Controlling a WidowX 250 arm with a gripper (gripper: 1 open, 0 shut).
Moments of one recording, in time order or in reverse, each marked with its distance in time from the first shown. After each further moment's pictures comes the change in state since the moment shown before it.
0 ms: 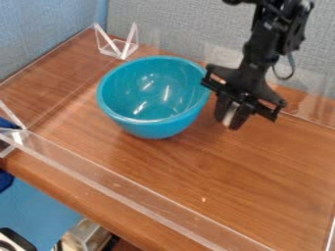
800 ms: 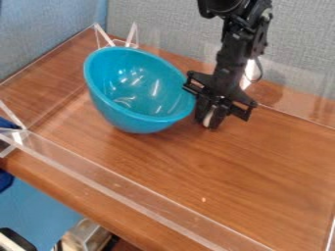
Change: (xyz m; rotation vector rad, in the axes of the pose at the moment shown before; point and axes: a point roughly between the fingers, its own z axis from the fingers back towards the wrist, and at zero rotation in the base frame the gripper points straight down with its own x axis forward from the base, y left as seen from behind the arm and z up) arm 0.017 0.025 -0.029 -0.039 0.060 -0.037
